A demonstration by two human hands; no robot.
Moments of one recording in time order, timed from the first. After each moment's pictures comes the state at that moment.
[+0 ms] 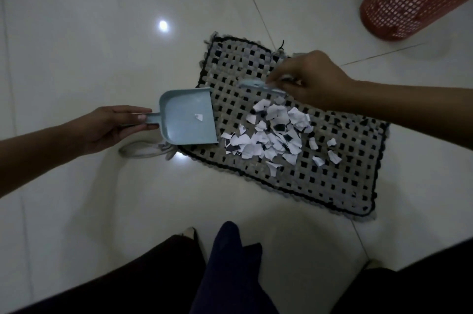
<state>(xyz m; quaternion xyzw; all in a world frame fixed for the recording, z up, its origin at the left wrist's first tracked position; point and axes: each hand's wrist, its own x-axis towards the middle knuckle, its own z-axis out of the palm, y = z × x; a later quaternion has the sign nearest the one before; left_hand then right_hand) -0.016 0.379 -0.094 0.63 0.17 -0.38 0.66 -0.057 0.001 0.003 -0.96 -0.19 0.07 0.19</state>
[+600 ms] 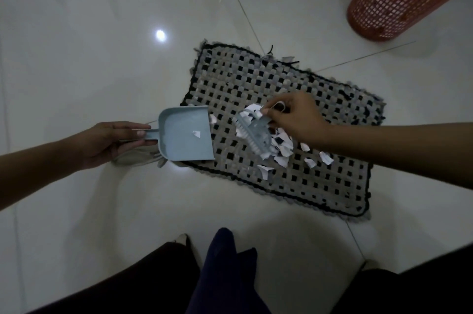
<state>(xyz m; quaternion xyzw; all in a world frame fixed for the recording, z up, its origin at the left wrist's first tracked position) -0.030 0.365 -0.092 0.64 0.18 -0.39 0.64 -0.103 0.007 -0.041 -0.89 0.11 0.10 0.44</state>
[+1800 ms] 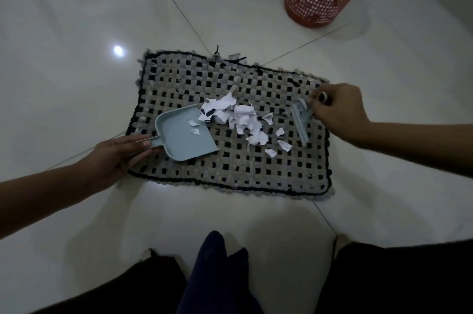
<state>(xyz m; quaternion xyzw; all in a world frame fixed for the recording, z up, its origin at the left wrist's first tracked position) -0.052 0.268 -0.095 0.62 0.17 -0.38 0.67 -0.180 -0.114 -0.016 -0.94 0.23 -0.06 0.25</state>
